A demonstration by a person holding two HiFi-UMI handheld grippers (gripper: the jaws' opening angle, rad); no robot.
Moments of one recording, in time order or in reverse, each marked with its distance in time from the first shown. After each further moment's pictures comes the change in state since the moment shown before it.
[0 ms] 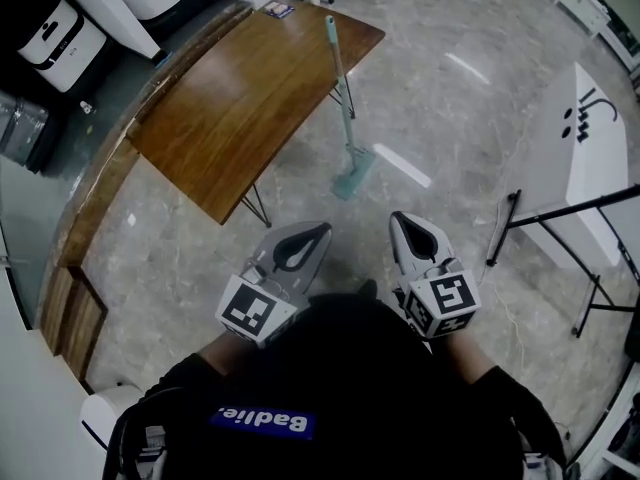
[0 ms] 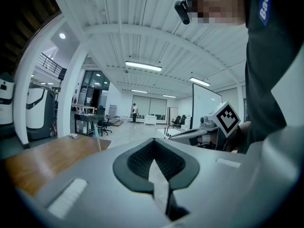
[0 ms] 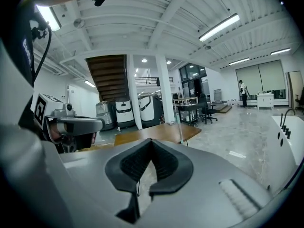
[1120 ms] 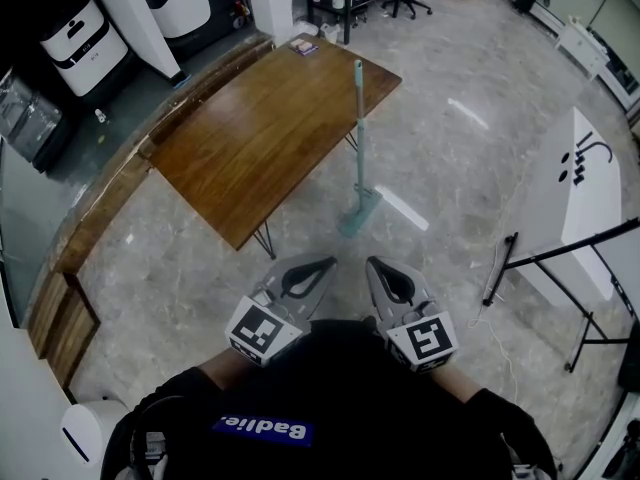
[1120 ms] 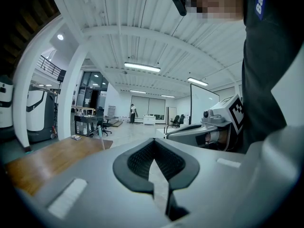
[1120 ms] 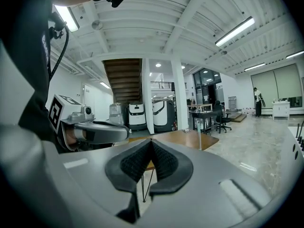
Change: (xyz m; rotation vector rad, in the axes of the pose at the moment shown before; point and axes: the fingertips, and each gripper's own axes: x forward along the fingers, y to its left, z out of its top) left arm -0.046 0.019 -0.006 0.033 -0.014 -0.011; right arm 0.013 0.105 0.018 -0.107 -0.060 0.144
